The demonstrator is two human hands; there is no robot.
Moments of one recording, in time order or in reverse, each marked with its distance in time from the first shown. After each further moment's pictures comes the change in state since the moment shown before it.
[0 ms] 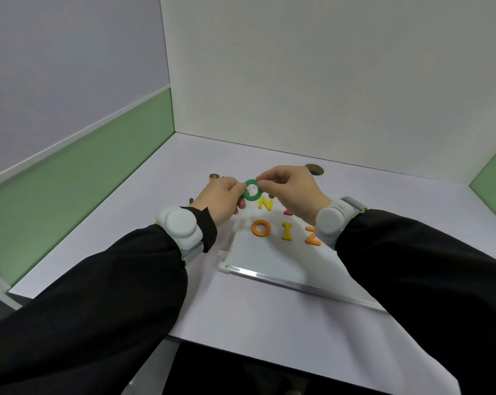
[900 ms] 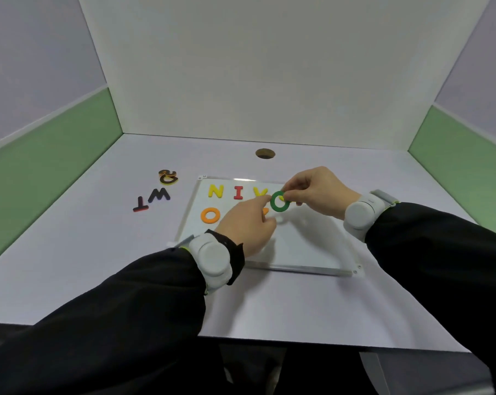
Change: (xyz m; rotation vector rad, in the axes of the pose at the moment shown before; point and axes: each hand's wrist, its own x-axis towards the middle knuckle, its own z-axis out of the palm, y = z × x) left_hand -0.055 0.058 0.129 0.361 -0.203 0.235; right_hand -0.068 0.066 -0.129 -0.235 -0.016 0.107
